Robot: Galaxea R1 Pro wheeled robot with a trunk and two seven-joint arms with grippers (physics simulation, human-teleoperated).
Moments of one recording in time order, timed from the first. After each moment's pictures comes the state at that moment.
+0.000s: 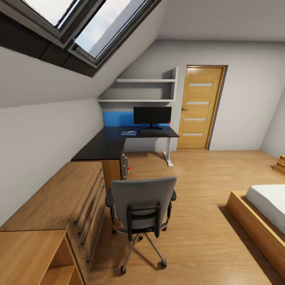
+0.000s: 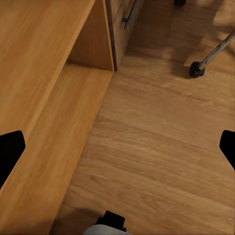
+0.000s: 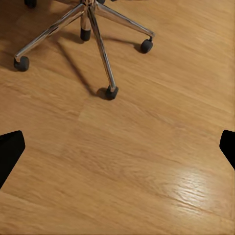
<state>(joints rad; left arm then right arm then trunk) -0.04 -0.05 -0.14 -0.18 0.34 -0.62 0.24 -0.24 -0.01 0.81 0.01 -0.33 -0.67 -0.17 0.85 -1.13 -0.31</state>
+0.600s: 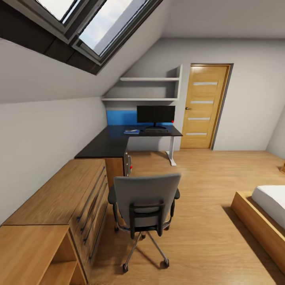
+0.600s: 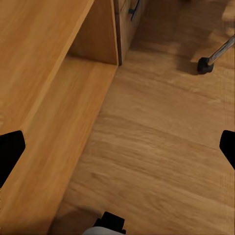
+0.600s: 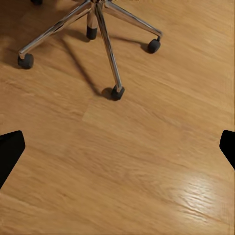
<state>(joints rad) -0.04 -0.06 -0.14 -0.18 0.34 -0.61 0.24 -0.24 -0.01 0.81 0.01 -0.33 -0.67 -0.17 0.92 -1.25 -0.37</state>
